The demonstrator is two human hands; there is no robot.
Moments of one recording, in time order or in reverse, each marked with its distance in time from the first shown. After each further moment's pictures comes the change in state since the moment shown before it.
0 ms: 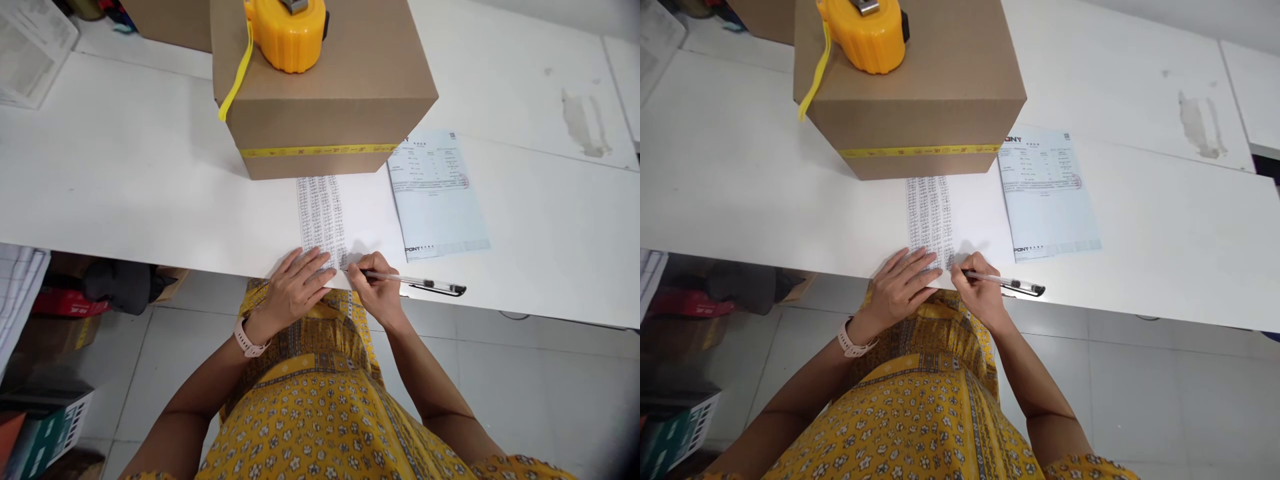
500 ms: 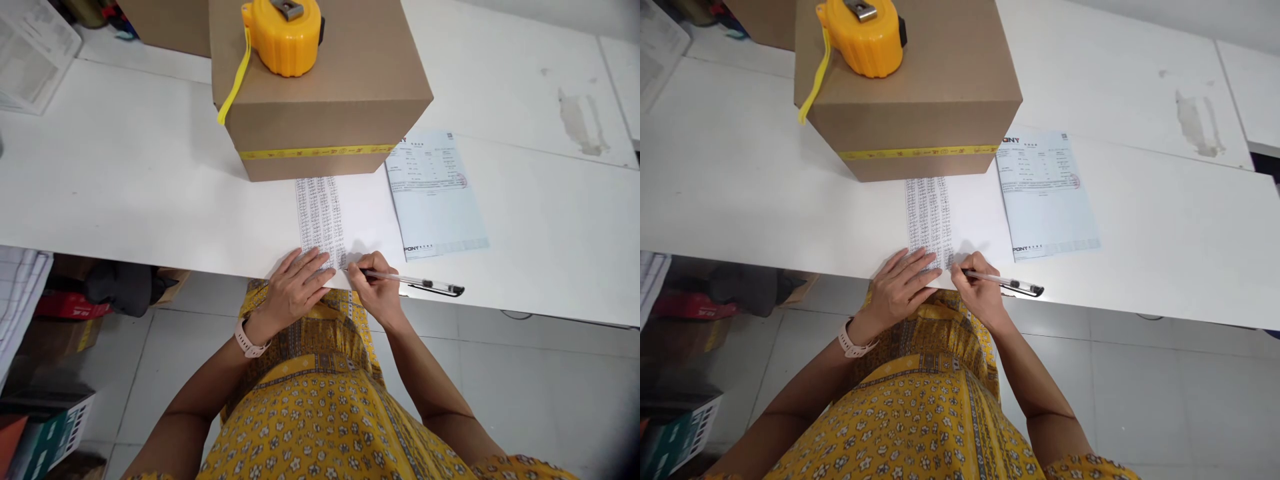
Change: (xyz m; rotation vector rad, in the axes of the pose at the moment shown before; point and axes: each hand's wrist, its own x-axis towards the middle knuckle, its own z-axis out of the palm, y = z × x) left_hand 0.000 0.000 0.000 0.006 -0.001 0.000; right_hand 0.001 -0.004 0.000 -0.010 0.009 0.000
